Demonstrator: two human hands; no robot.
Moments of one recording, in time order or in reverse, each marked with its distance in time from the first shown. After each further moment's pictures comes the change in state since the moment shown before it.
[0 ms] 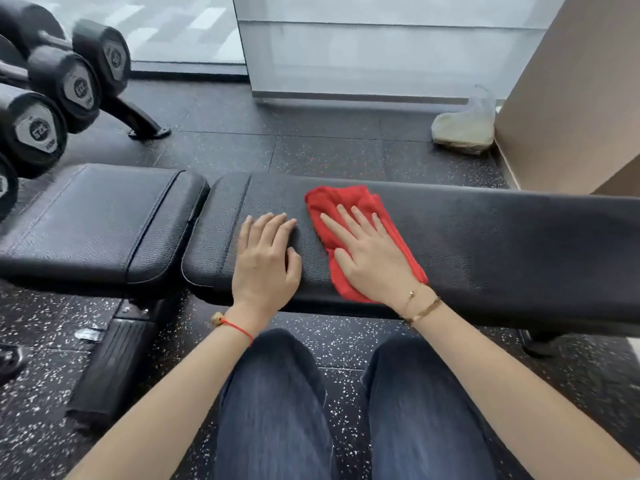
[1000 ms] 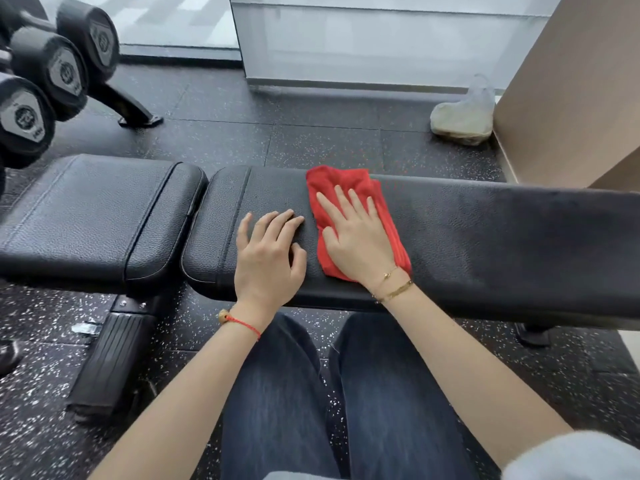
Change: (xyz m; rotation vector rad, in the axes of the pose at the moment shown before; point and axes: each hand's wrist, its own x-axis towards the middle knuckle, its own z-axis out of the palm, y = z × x) left_hand 0.001 -0.001 0.001 0.027 -0.029 -0.017; right_hand 0.031 -0.022 0.006 -0.044 0.031 0.153
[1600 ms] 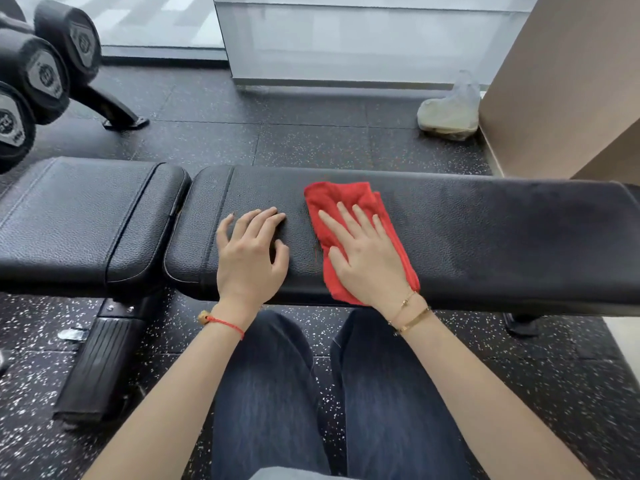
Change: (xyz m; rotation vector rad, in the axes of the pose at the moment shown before) left_hand -0.001 -0.004 0.004 -0.043 0.020 -0.018; right_hand -0.048 0.024 -0.004 0.056 0.005 -0.017
